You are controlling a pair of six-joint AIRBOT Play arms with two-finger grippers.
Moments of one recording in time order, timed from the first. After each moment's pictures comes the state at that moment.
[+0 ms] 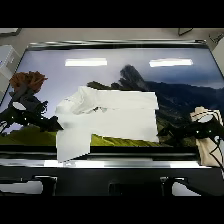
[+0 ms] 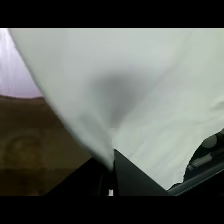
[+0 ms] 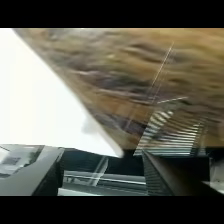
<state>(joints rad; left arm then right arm) 0.28 -1.55 0.99 0.99 -1.34 -1.23 -0.35 -1.35 0.73 -1.01 1.28 1.53</state>
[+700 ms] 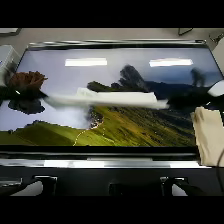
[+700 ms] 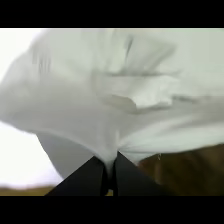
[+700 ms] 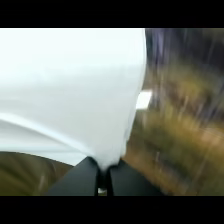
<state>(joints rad) 0.29 -1.27 1.35 0.86 -1.25 -1.24 -0.16 -1.19 1.28 -1.20 1.23 1.55</state>
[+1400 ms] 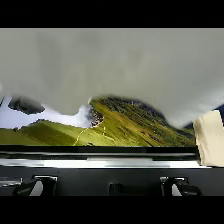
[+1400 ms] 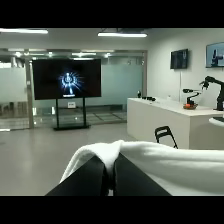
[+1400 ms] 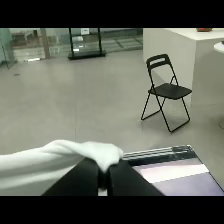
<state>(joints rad) 0.31 -0.66 1.83 0.84 -0.86 -1.26 -0.16 -0.76 1.92 -1.53 1.07 1.64</state>
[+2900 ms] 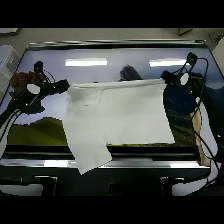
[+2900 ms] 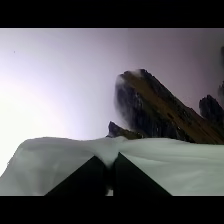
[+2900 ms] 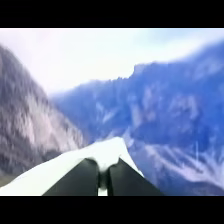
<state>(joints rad) -0.03 -1.59 1.26 0.91 -0.47 -1.36 -0.07 -1.71 1.52 -1.49 0.61 1.94</state>
